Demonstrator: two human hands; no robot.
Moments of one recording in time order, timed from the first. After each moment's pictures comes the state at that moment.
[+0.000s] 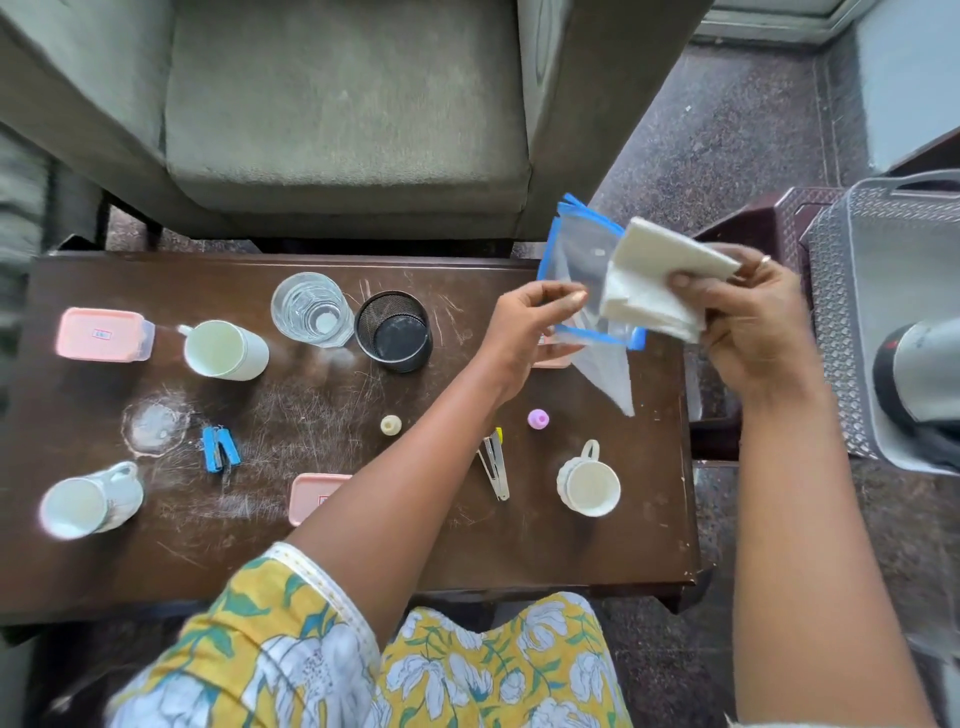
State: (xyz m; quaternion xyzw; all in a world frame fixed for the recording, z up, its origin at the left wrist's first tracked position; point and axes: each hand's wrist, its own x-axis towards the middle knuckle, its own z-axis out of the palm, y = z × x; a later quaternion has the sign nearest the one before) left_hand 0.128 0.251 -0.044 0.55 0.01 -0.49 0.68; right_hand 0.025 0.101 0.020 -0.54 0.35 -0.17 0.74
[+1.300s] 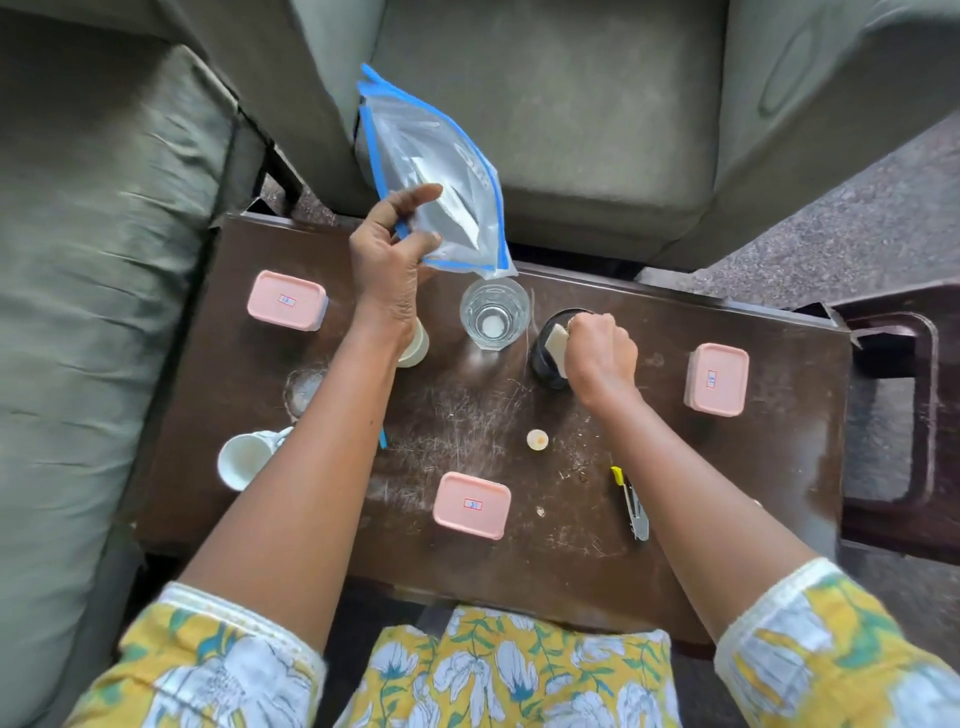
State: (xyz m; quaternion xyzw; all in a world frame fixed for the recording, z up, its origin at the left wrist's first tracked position) left_hand 0.305 0.479 -0.031 0.62 0.08 -0.13 0.77; right_hand 0.195 0.320 -0.101 -0.94 0.29 0.14 0.14
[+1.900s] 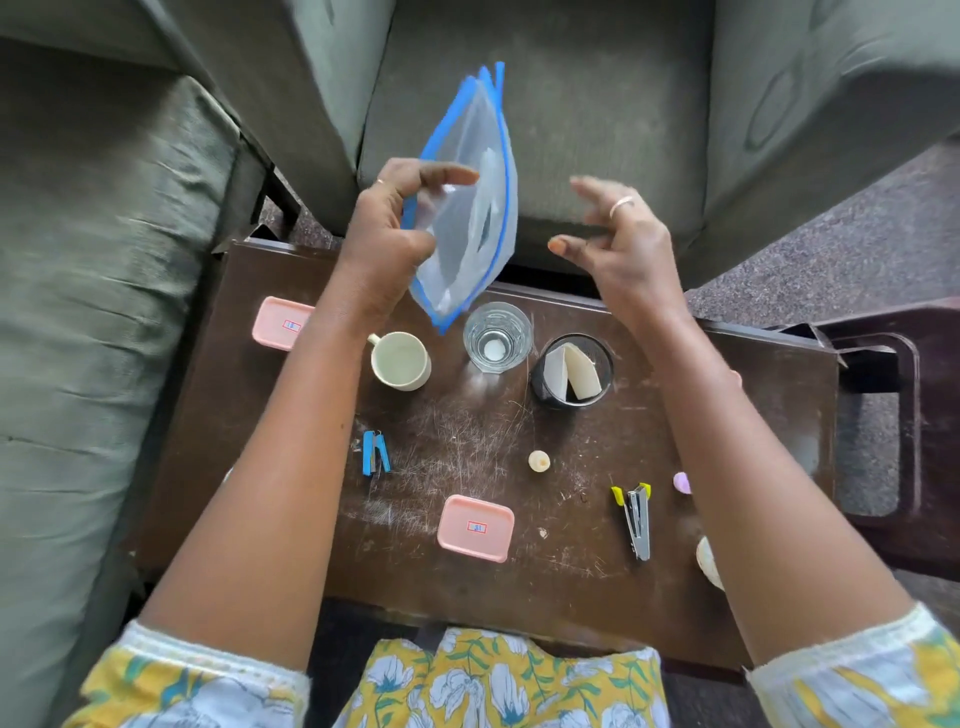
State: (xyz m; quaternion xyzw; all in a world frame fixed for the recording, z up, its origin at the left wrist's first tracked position) left_hand 0.338 0.489 0.017 0.76 -0.16 -0.16 0.61; right_hand 0.257 0.294 0.007 -0.87 0.20 -0.06 0.45
